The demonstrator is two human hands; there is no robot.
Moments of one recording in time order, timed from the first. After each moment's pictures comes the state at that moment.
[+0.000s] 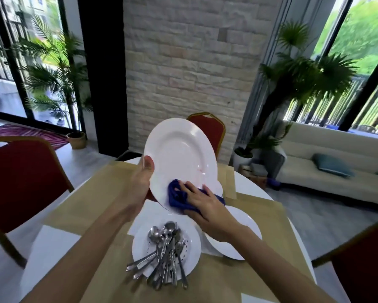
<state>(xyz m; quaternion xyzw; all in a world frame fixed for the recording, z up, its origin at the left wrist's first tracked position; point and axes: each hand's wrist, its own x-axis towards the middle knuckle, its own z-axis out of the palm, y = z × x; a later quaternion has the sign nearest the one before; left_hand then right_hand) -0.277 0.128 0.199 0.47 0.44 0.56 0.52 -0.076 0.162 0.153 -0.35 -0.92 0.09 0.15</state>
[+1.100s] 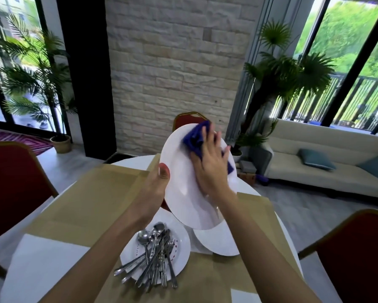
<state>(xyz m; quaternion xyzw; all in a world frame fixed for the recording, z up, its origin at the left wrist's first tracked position) -0.224 0.116 0.204 0.56 0.40 0.54 0.48 -0.078 0.210 0.205 -0.53 -0.75 -0.02 0.38</state>
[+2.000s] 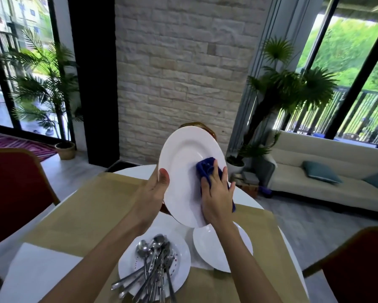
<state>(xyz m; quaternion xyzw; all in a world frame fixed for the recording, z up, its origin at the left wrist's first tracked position) -0.232 0.131 0.210 0.58 0.40 0.56 0.44 -0.070 0.203 0.170 -0.59 -0.70 0.06 0.39</state>
